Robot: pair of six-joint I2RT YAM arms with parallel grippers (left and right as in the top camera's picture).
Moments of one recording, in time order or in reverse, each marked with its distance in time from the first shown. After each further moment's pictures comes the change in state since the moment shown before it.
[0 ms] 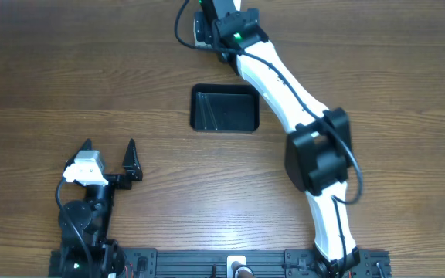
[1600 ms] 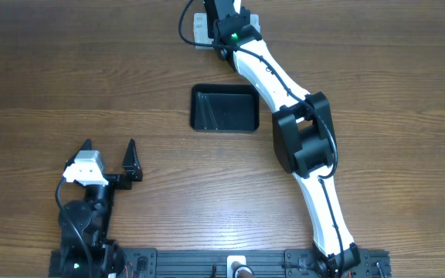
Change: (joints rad) left arm 0.000 0.000 0.000 0.000 0.000 0.000; right arm -0.040 0.187 0.083 0.177 0.037 -0.046
